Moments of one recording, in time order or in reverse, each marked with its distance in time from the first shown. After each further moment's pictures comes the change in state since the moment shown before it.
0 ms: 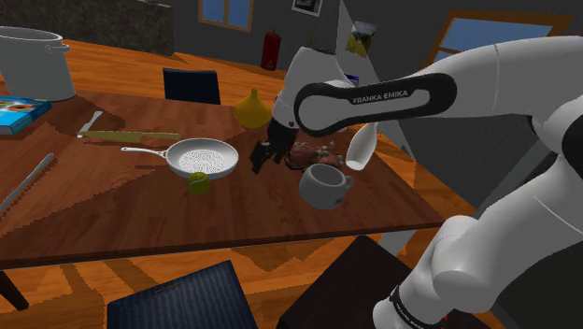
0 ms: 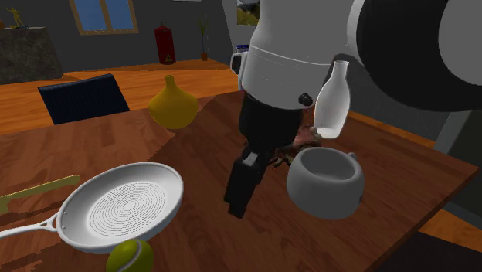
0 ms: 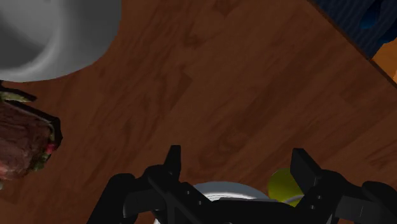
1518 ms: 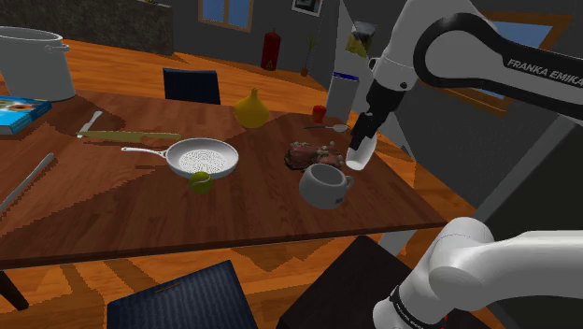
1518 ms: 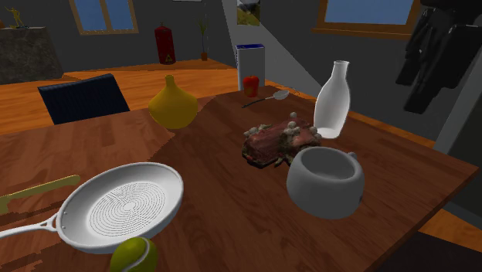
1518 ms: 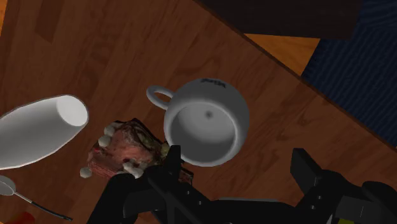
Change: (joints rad) arm -0.090 -0.560 -0.125 -0.048 -0.155 -0.622 -0.156
